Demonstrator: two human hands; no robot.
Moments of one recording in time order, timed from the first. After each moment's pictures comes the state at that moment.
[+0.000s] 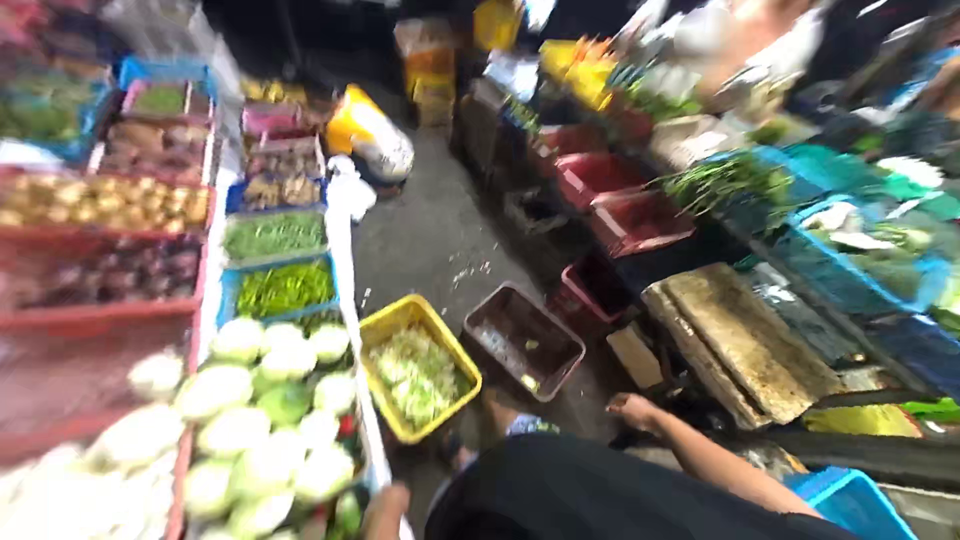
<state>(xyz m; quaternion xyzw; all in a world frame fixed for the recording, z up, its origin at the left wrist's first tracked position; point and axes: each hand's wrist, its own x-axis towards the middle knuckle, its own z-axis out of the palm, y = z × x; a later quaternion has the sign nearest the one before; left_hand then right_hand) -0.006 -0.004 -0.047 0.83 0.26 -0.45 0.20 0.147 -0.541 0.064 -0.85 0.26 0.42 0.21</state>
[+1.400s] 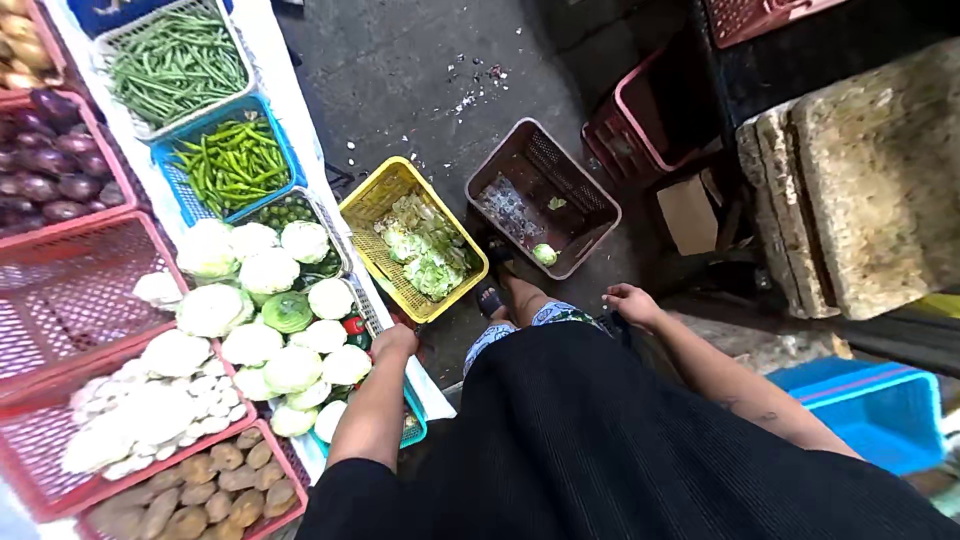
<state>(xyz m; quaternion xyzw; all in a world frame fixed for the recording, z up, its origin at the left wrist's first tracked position) 0.198 -0.054 -0.018 0.78 0.17 -0.60 -0.09 0.205 -0.558 -0.020 -0.78 0.26 0.48 0.29</state>
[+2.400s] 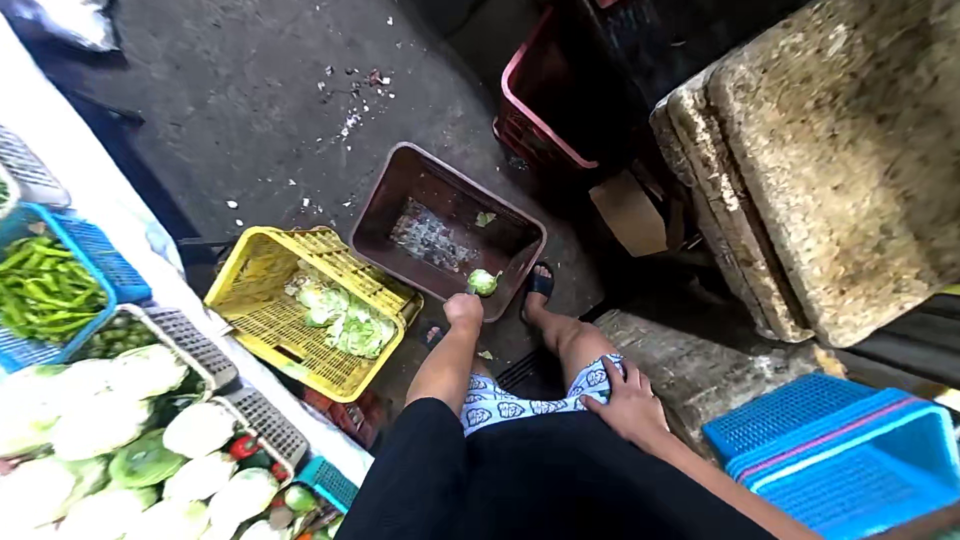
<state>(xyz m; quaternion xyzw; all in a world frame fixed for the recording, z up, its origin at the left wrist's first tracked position) 0.344 -0.488 -0.216 0.81 -0.03 -0.57 -0.08 0.137 -0.720 -0.053 -0.79 0.29 0.53 0.10</state>
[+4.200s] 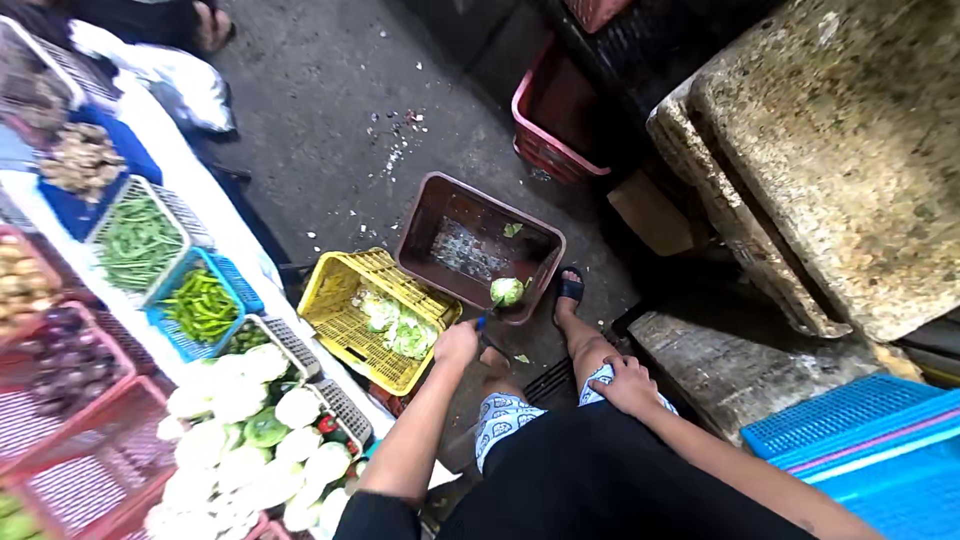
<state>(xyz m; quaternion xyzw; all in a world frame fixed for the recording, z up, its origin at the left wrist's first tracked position) 0.357 -0.428 -0.038 0.83 -0.01 -0.56 -0.03 0.152 -0.720 -0.067 -0.75 0.31 0.54 0.22</state>
